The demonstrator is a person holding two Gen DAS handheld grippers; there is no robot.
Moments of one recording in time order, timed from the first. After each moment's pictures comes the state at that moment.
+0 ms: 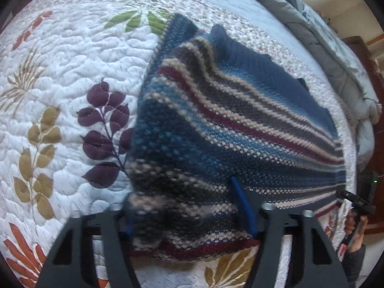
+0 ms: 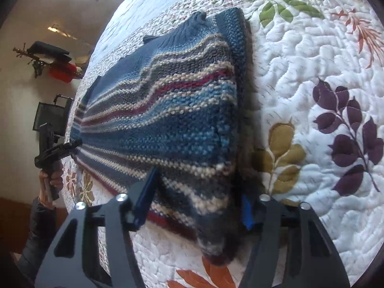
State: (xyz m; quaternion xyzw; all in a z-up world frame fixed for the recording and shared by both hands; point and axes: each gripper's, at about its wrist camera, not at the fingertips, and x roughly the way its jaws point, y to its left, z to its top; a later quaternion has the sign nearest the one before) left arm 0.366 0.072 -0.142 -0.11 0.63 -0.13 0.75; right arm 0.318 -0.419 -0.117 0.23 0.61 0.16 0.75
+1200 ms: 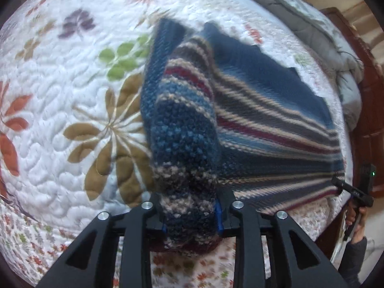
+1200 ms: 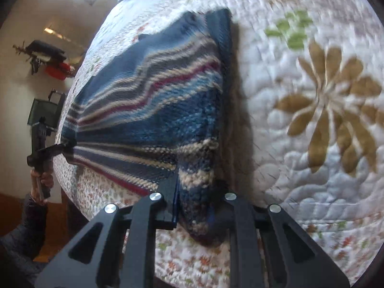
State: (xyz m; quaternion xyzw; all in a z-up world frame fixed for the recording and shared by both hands) left arm 0.192 -0.012 -0.128 -0.10 0.64 -0.18 0.74; right arm 0.106 -0.508 -0.094 0.22 0.60 0.11 0.76
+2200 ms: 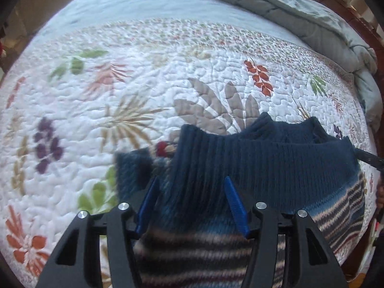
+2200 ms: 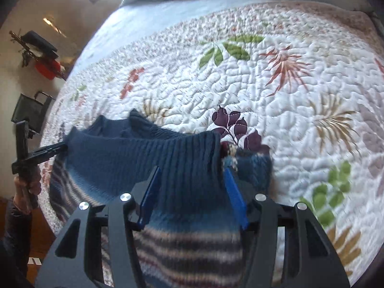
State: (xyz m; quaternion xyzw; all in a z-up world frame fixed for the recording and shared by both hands) left arm 0.332 -0.108 -0.109 0.01 0.59 -0.16 0.79; right arm 0.284 -0.494 -0.066 0.14 0.58 0.09 0.80
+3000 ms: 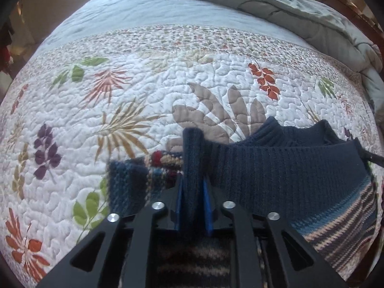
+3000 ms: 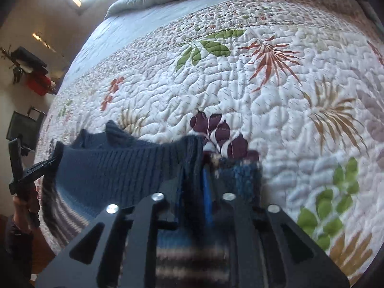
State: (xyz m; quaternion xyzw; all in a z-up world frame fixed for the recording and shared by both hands) left arm 0.321 -0.112 -0.105 0.03 0.56 -0.13 0.82; right arm 0.280 -0.510 -0.080 0.17 0.56 0.06 0.81
